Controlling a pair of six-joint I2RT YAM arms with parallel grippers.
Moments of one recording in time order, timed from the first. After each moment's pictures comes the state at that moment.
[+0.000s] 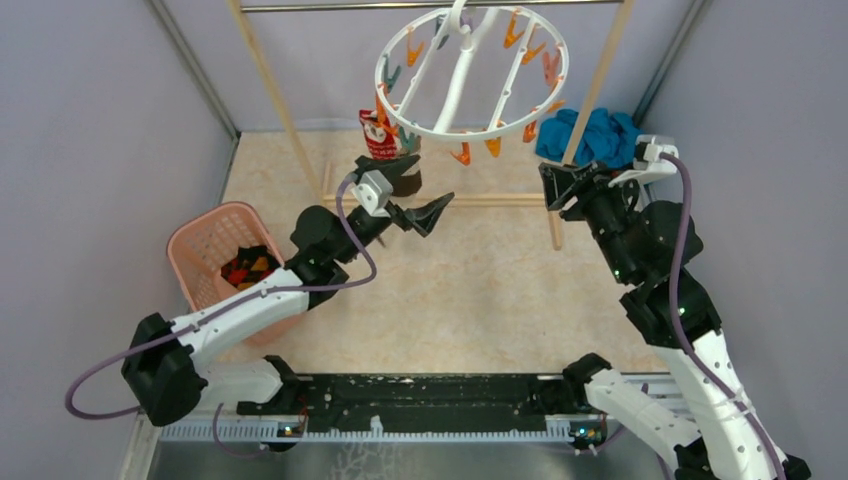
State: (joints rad) left arm -0.84 1.20 0.84 0.74 0.12 0.10; right arm 0.49 0.74 1.20 -0.37 0.23 0.38
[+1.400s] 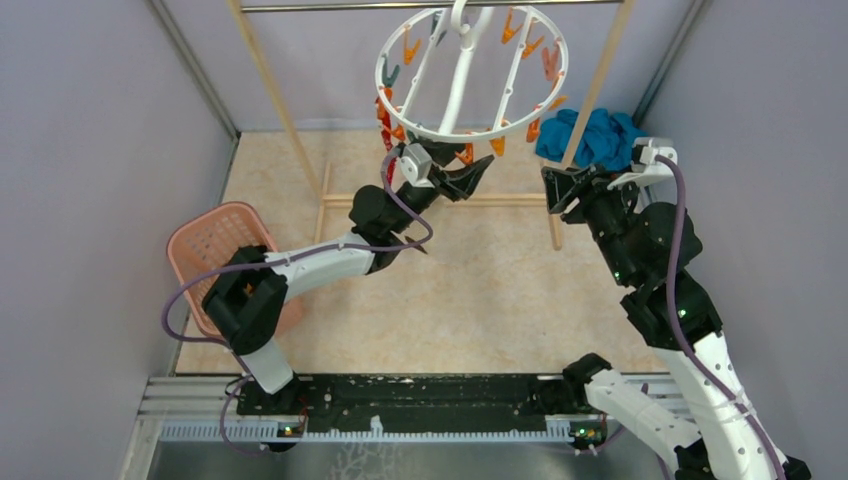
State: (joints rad) left arm -0.82 1.71 1.12 1.19 0.14 -0.07; right arm 0.49 0.73 1.19 -0.39 0.24 0.34
